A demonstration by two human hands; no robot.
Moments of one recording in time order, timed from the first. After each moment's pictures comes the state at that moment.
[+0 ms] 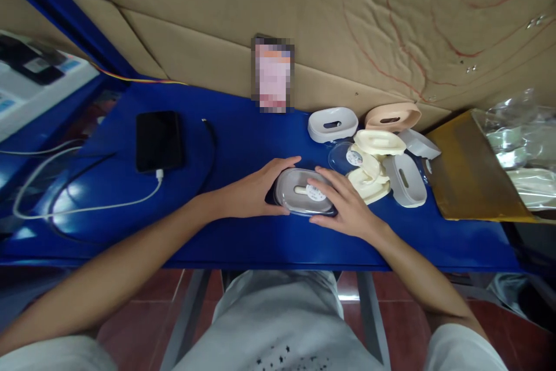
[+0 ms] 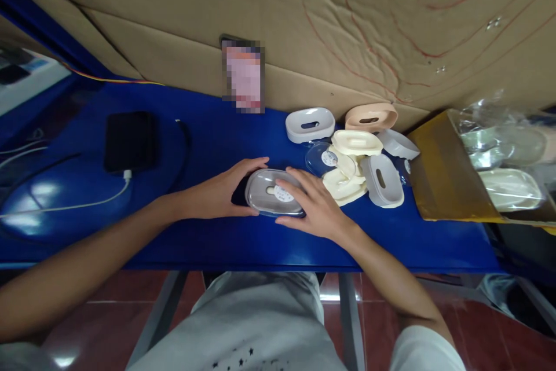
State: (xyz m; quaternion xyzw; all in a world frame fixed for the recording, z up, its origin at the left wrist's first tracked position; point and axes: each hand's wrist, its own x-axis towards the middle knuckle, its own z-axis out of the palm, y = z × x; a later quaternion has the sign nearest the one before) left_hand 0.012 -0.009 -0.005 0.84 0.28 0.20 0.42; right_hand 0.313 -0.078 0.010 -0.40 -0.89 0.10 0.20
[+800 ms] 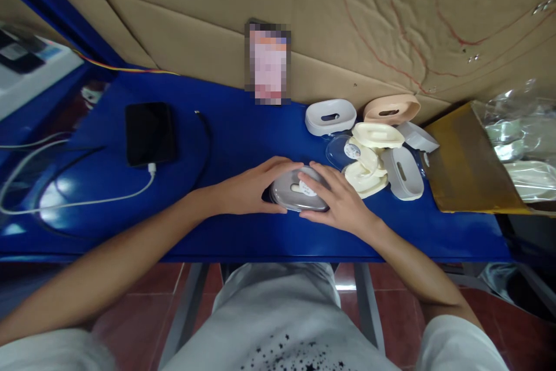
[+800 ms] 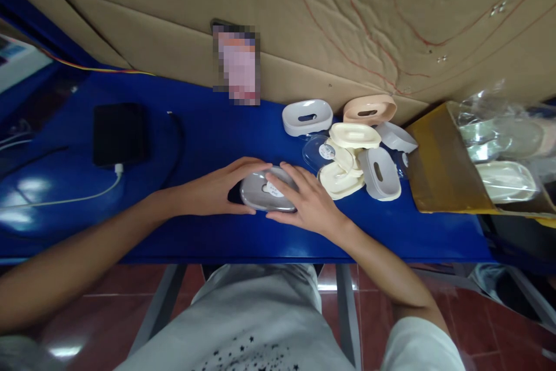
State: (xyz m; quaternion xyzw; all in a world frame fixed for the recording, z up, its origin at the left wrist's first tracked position) left_hand 0.013 -0.010 0.001 0.86 0.26 0.16 0.42; right_hand 0.301 -0.082 0.012 -0.43 -0.89 0.07 0.15
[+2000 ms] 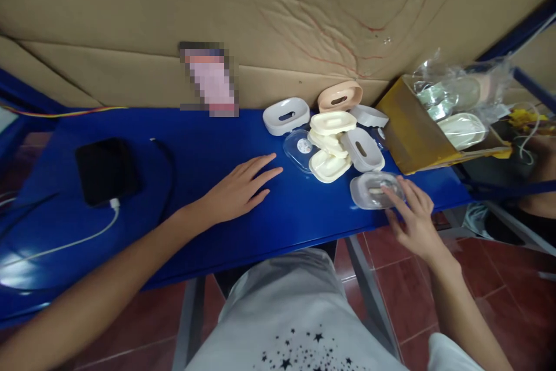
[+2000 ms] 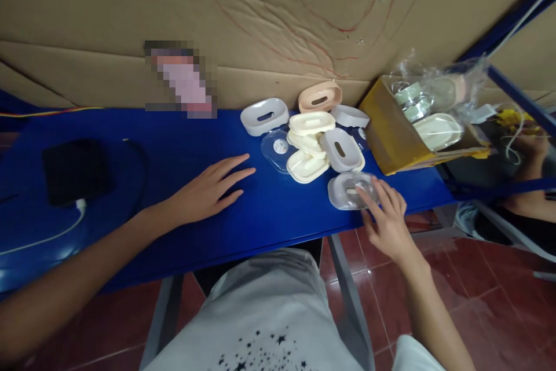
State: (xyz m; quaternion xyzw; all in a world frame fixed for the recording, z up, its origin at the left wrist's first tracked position) left_hand 0.044 -0.012 0.004 0.94 0.23 0.13 0.21; right_hand 0.460 -0.257 0.023 -0.65 -0.73 -0.11 0.14
